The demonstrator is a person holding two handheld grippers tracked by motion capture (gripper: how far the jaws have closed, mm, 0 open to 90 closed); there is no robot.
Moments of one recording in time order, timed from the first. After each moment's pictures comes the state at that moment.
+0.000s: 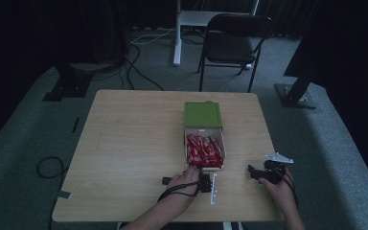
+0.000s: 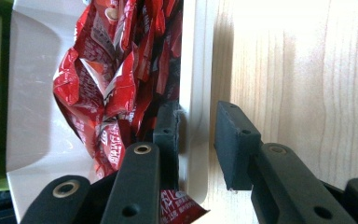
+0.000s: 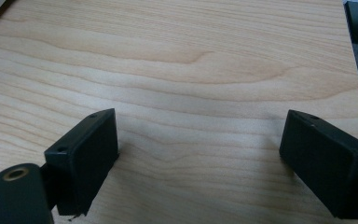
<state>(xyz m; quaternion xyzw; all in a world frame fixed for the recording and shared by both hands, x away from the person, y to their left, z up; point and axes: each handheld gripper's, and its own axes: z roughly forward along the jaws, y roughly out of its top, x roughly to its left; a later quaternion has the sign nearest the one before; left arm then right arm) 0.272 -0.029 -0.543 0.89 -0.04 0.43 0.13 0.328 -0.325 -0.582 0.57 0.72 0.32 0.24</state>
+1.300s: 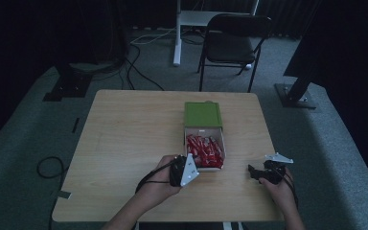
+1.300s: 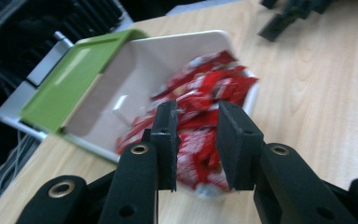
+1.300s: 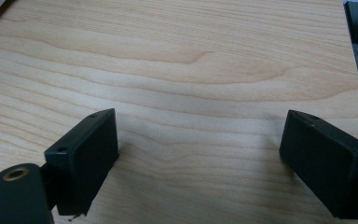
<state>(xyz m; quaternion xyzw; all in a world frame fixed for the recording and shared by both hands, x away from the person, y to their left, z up) 0.275 0.044 -0.467 0.86 0.11 0.34 0.38 0.328 -0.325 -0.582 0.57 0.72 0.32 0.24</state>
